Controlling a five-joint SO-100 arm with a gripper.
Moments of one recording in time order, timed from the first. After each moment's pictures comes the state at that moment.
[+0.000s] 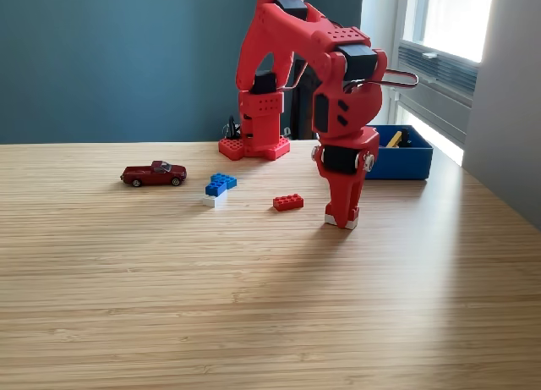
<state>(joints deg) -21.9 63.0 73.1 69.3 55.6</state>
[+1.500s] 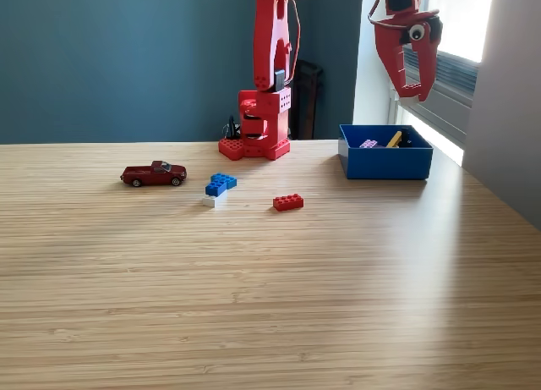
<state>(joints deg) -62.0 91.2 72.9 88.3 14.9</state>
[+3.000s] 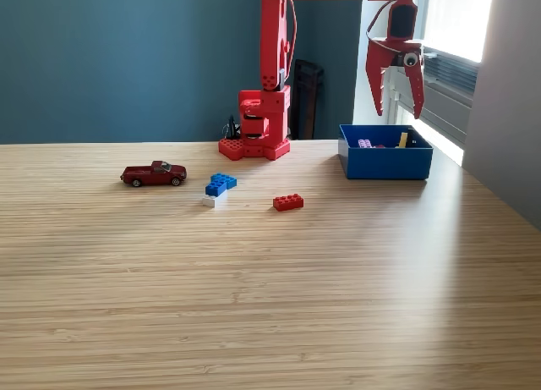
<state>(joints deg) -69.2 91.4 83.3 88.3 12.9</state>
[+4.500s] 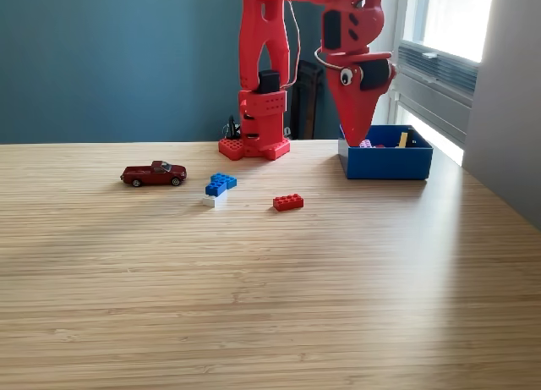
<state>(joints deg) -28.9 91.4 86.2 79.4 13.0</state>
